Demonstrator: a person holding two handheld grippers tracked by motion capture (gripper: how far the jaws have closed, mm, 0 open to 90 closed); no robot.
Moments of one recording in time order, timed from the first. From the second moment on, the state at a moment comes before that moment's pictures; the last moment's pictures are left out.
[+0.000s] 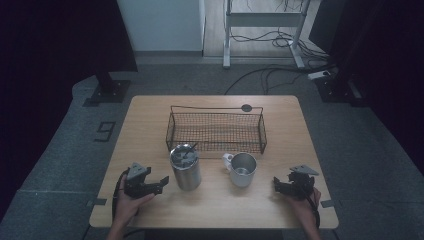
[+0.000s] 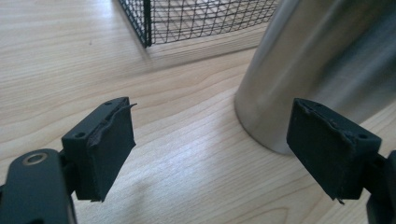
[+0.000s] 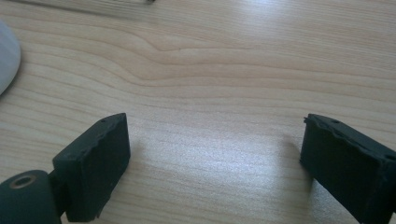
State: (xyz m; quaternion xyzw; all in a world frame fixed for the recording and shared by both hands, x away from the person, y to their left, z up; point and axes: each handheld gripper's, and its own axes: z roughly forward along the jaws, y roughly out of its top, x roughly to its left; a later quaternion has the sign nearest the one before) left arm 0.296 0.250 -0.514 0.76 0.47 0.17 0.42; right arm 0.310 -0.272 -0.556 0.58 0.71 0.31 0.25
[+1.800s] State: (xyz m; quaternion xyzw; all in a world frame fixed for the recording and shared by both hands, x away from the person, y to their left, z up) left arm 0.278 0.208 -0.481 0.77 0.41 0.15 0.46; right arm 0.310 -0.273 -0.556 0.58 0.71 0.31 0.25
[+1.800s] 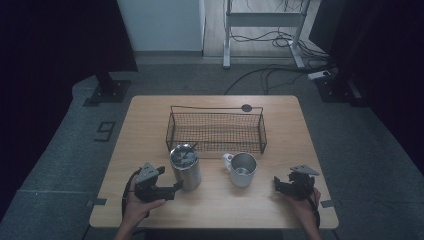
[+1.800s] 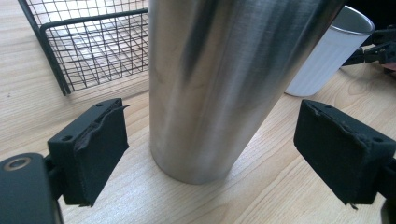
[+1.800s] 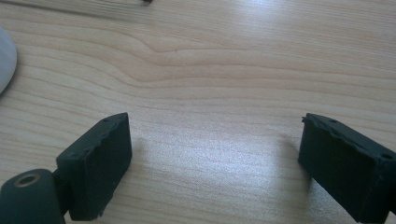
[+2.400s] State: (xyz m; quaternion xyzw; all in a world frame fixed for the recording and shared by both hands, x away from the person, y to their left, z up) left arm 0.291 0.198 -0.474 0.77 0.40 0.14 0.49; right arm 0.309 -0.273 -0.556 0.58 0.71 0.31 0.25
